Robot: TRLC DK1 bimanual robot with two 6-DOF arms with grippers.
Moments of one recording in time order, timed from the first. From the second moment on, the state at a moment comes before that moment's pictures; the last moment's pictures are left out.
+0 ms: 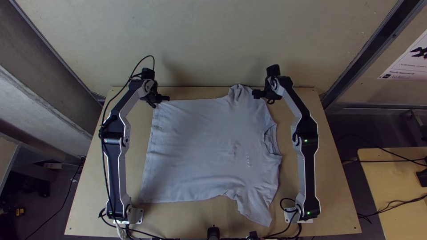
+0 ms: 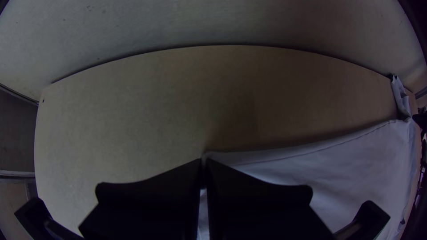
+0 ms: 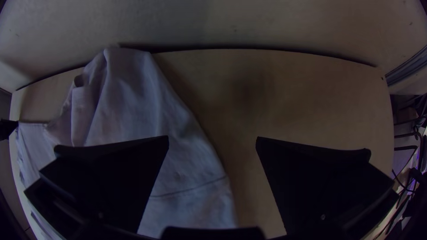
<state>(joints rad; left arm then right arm) -0.05 2.35 2.18 -0.83 -0.12 -0.01 0.18 2.49 2.31 -0.88 0.04 0.17</state>
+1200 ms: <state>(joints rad) 0.02 2.29 2.18 -0.87 -0.06 -0.03 0.11 2.48 2.32 -0.81 0.05 0.17</state>
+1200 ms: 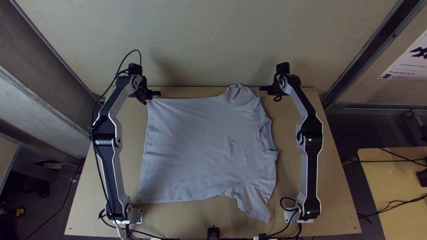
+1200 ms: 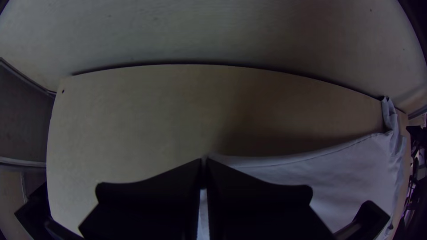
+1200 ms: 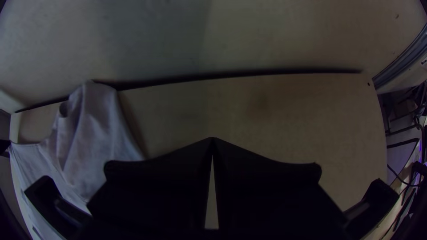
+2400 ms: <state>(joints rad) 0.00 2.28 2.18 -0.87 -0.06 -0.03 0.26 2.57 2.38 -0.78 0.01 0.24</state>
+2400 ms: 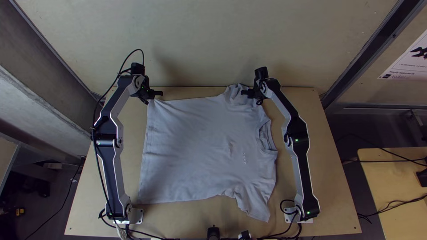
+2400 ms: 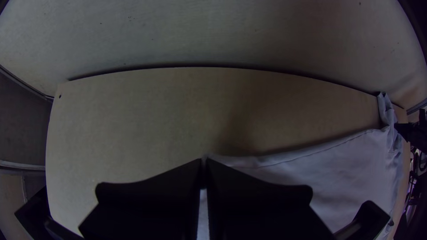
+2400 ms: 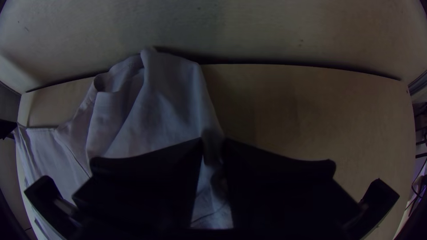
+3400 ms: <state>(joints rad) 0.00 2.20 2.18 -0.92 -0.02 -0.05 0.18 2.38 2.28 -0.88 0.04 0.21</state>
